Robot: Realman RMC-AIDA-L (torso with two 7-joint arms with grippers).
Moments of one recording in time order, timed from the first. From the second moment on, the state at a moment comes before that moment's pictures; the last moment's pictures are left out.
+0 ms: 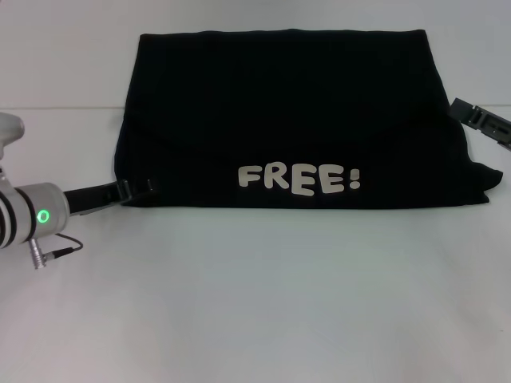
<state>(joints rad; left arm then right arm) -0.69 -2.08 0.50 0.44 2.22 0.83 -2.07 0.49 2.02 -0.57 -0.55 -1.65 -1.37 1.78</state>
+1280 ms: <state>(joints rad) -0.71 -2.05 0.49 0.50 2.22 0.96 -2.22 0.51 1.84 -0.56 -0.74 -2.17 -1.44 2.41</state>
